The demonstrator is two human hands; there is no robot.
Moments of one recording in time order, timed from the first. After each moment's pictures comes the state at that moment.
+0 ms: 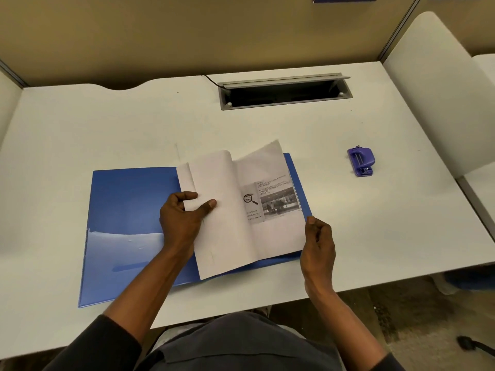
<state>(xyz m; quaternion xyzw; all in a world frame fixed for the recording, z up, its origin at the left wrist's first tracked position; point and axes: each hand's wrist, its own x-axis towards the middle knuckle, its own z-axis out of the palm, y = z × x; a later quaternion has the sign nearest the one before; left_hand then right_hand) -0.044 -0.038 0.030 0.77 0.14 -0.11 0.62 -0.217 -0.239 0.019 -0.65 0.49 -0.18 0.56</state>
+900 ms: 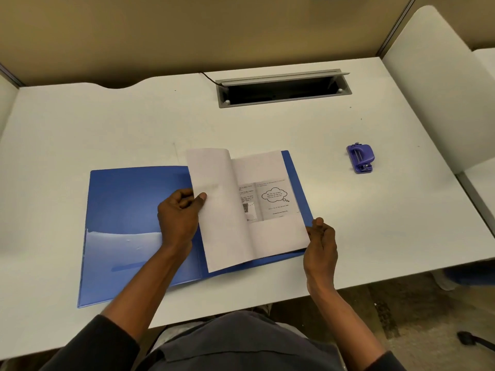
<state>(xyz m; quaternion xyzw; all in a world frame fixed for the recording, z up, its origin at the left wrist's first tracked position) -0.042 -0.039 0.031 0.74 0.13 -0.13 0.65 -0.223 -0.245 0.005 -0.63 0.52 -0.17 0.55</state>
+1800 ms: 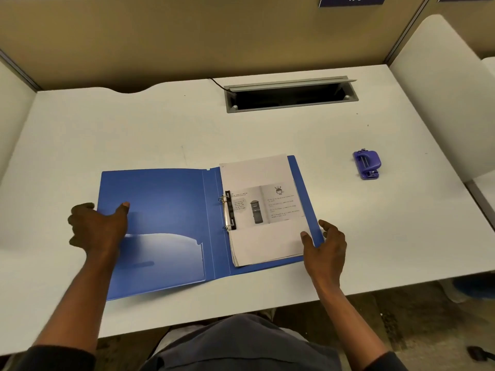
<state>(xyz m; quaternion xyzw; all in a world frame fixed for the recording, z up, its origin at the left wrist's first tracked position) 0.012 0.094 0.047 0.91 0.26 -0.01 0.31 -0.223 -0.261 -0.019 -0.77 0.49 -0.13 0.39</state>
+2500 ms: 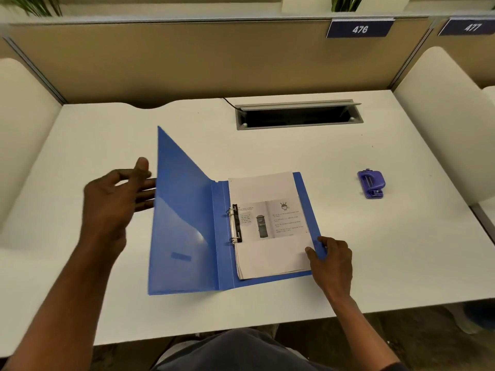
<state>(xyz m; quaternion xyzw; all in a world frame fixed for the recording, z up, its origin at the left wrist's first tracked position) -0.006 0.043 0.161 0.74 0.05 -0.03 0.67 -0.225 -0.290 -0.033 -0.85 0.41 -0.07 0.32</state>
